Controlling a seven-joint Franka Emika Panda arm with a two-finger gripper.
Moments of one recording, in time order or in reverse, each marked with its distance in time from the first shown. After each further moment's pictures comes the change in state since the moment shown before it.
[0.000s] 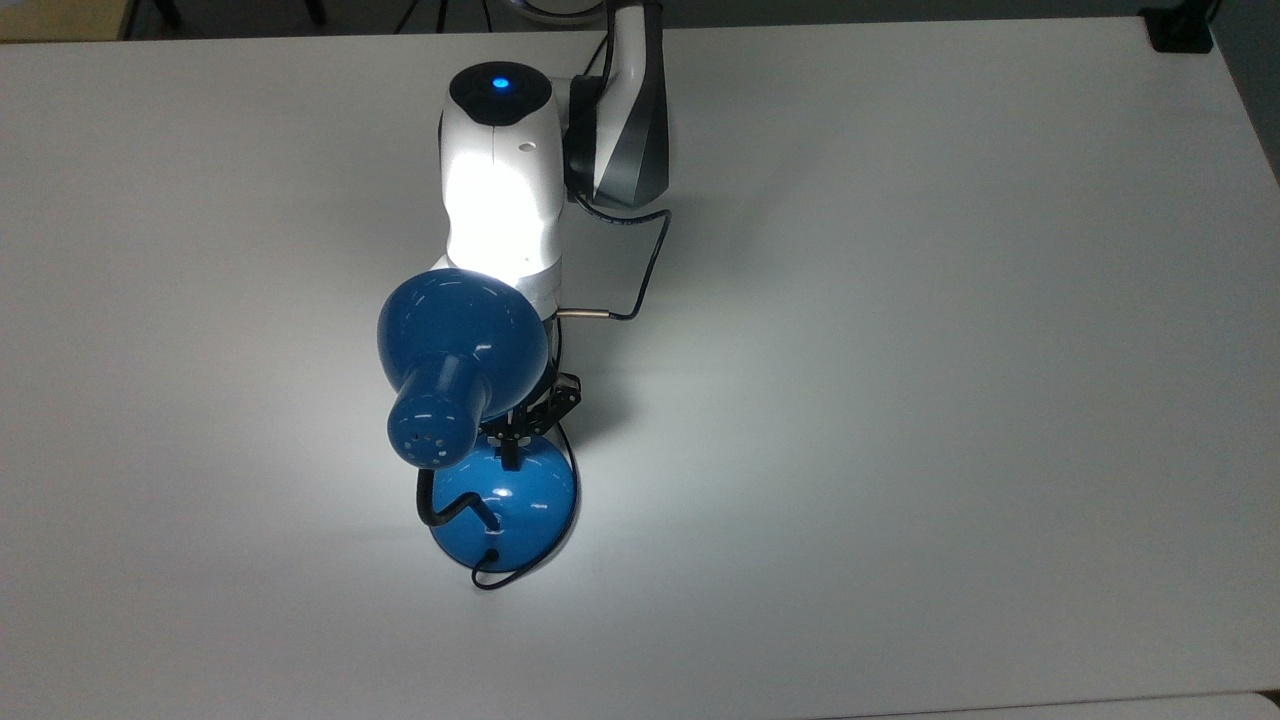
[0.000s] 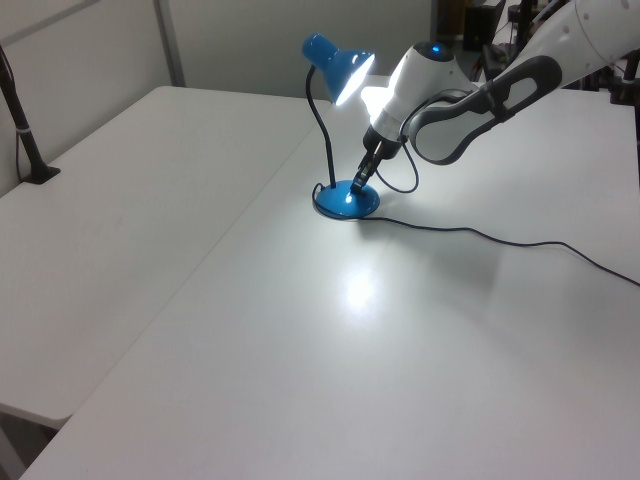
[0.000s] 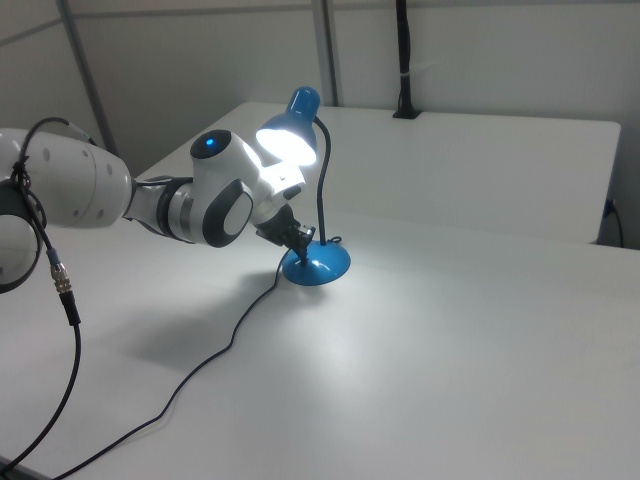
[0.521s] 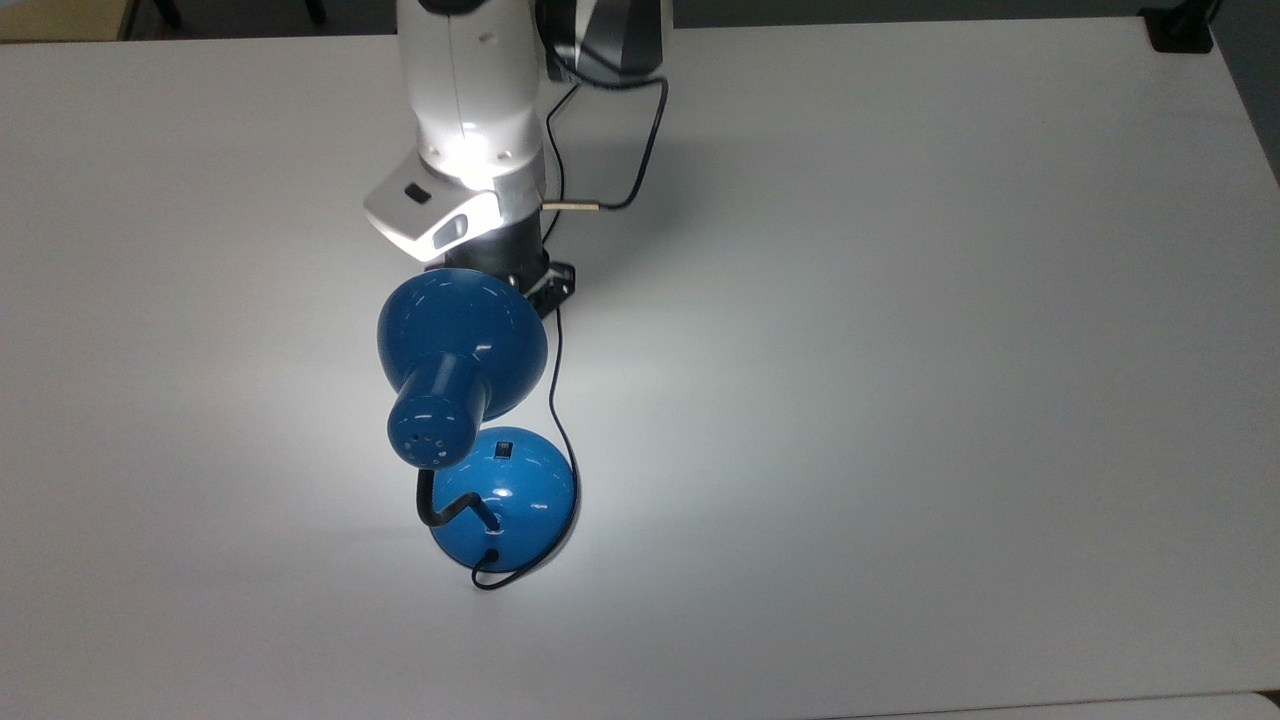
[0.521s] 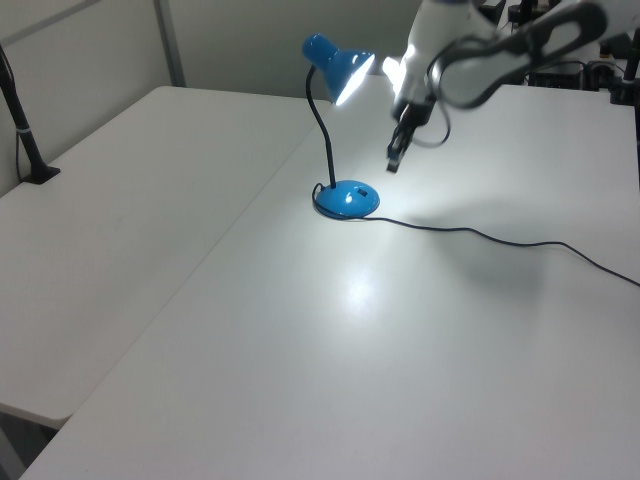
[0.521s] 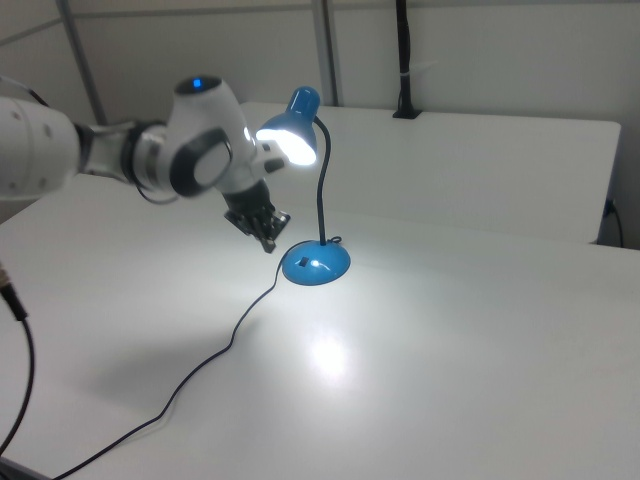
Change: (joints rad) arm -0.001 -0.274 -0.012 -0.091 0.000 -0.428 0.006
